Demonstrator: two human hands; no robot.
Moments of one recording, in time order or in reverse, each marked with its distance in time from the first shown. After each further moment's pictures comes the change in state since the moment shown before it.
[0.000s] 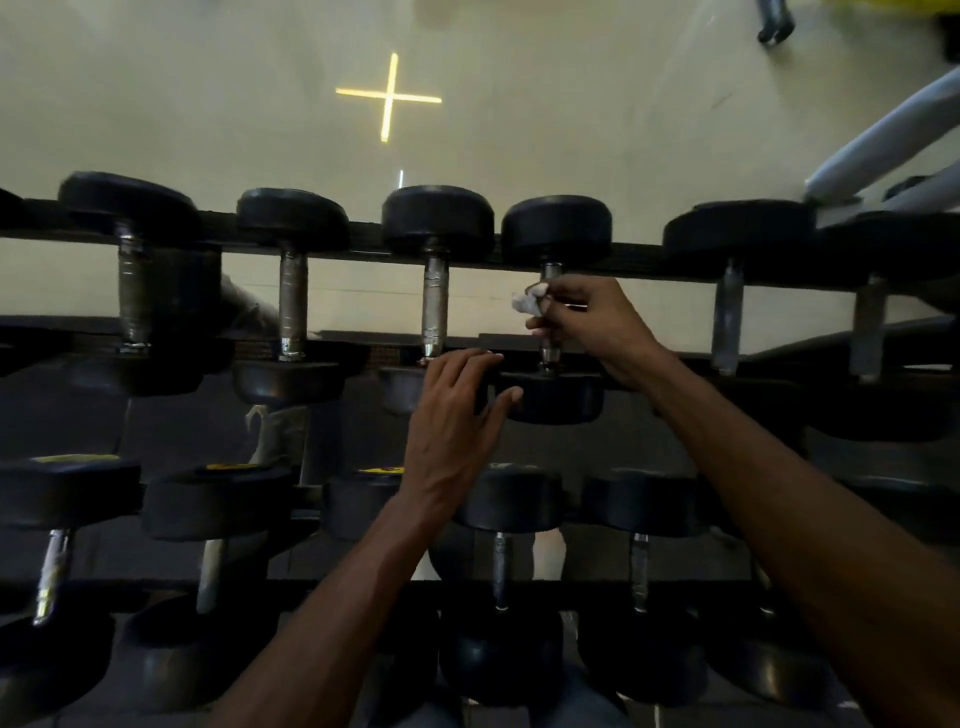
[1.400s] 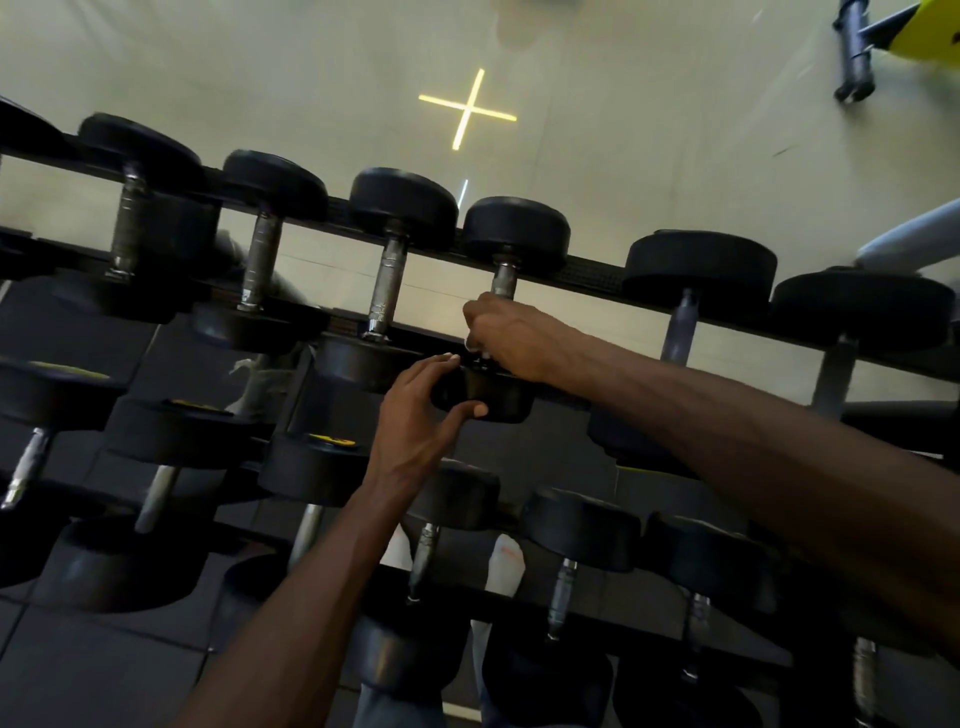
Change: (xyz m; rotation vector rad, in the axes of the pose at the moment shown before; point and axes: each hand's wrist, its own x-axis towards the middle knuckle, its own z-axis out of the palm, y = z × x) left_hand -0.011 0.051 0.065 -0.086 0.062 -0.329; right_hand 0.020 0.011 -0.036 -1.239 -0.604 -0.779
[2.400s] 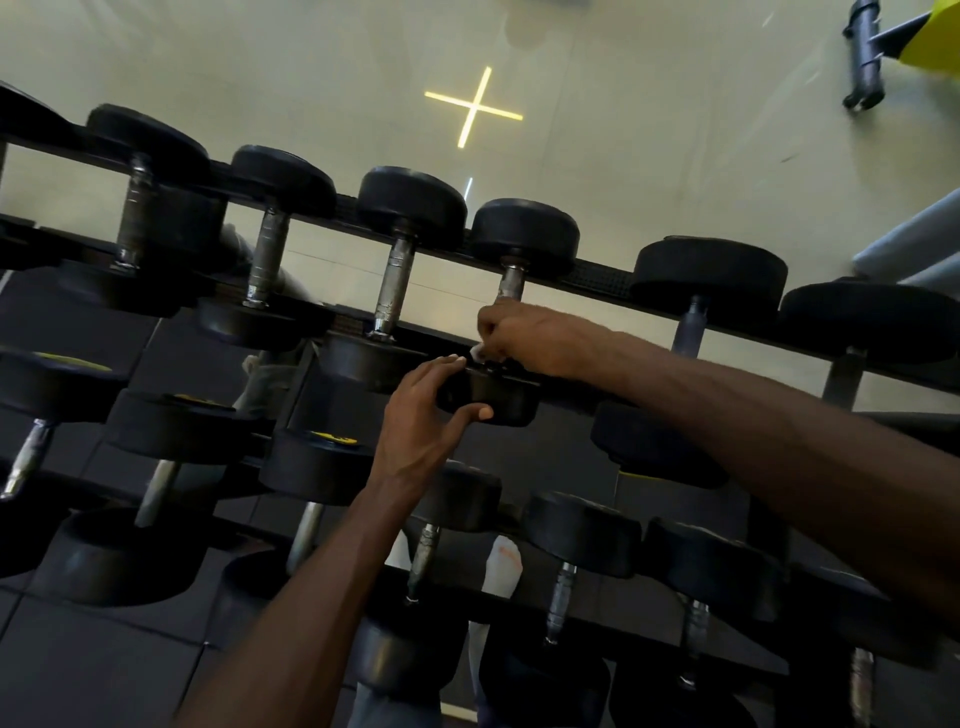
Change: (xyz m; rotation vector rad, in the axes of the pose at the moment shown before) left_hand 0.000 -0.002 0.000 -0.025 0.005 -0.004; right_hand -0.007 0.017 -0.005 0.082 -0.109 -0.091
